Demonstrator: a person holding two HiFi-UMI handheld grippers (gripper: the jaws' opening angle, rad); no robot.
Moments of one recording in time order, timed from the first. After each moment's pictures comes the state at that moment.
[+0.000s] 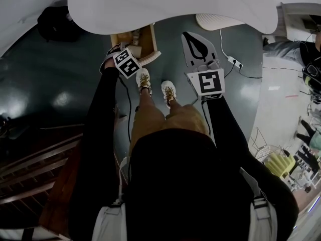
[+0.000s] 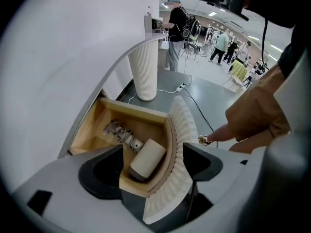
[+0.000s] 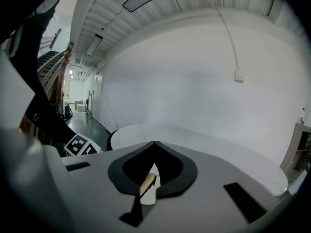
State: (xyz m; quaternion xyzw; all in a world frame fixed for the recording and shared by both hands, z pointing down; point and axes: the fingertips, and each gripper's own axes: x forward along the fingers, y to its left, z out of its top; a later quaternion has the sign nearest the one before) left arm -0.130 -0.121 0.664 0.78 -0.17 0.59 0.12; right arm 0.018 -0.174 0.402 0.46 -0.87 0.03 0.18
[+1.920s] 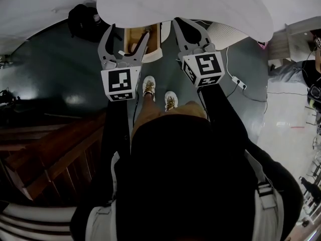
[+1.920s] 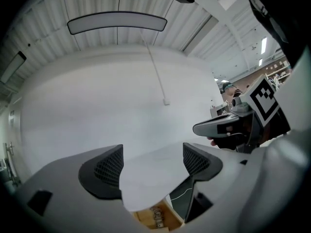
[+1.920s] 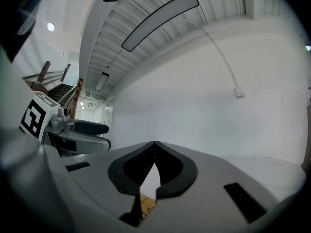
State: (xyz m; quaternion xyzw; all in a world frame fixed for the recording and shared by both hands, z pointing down) left arm -0.088 -0.103 0.264 0.77 -0.62 0.13 -0.06; right arm 0.025 -0.142 0.275 0.40 -0.92 0.03 0.01
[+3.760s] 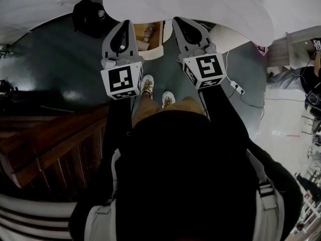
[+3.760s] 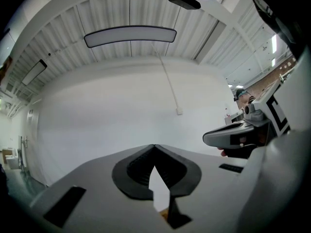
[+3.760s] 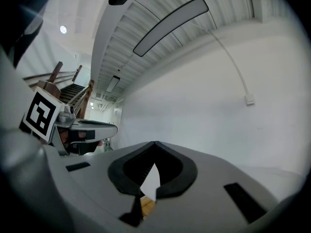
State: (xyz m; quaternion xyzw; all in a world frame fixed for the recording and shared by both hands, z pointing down) left arm -0.100 -0.077 0.229 0.72 -0.69 0.06 -0.08; right arm 0.016 -0.112 0.250 0.35 -0.94 -0.01 0.00
